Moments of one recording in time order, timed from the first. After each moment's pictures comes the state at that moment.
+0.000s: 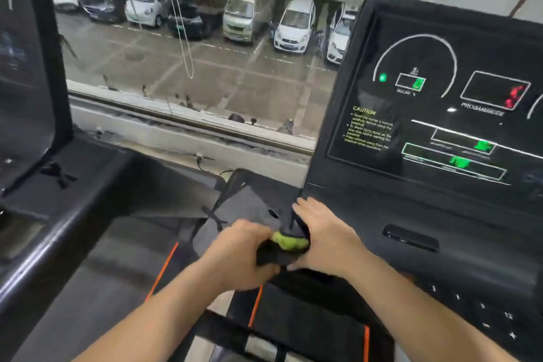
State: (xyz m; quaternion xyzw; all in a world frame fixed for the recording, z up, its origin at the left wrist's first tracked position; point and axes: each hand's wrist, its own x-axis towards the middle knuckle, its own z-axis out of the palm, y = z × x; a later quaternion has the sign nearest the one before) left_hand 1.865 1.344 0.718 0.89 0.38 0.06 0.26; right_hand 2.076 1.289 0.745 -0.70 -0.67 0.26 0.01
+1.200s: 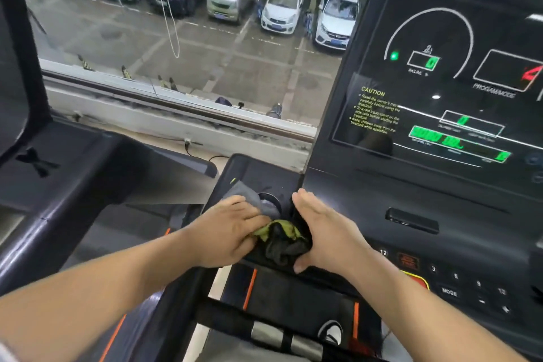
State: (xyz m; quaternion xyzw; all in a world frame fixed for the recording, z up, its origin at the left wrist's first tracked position) left_hand 1.834 1.396 0.674 0.98 0.14 0.06 0.09; right_hand 2.059 1.284 0.735 -0.72 -0.65 0.23 -0.03
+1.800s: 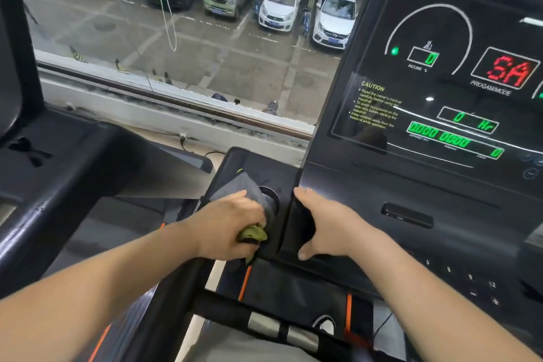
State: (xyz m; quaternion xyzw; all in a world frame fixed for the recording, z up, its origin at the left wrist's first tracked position) left_hand 1.835 1.398 0.669 0.97 0.15 0.06 0.20; right_hand 2.073 1.289 0.744 -0.73 -0.61 0.30 -0.08
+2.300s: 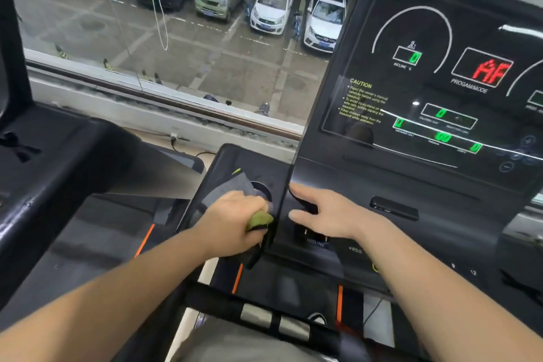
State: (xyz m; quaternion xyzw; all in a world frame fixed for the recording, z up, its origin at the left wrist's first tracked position) left_hand 1.854 1.370 0.654 0.94 0.23 0.18 0.20; right_hand 2.089 1.288 0.740 -0.73 -0.58 0.37 0.03
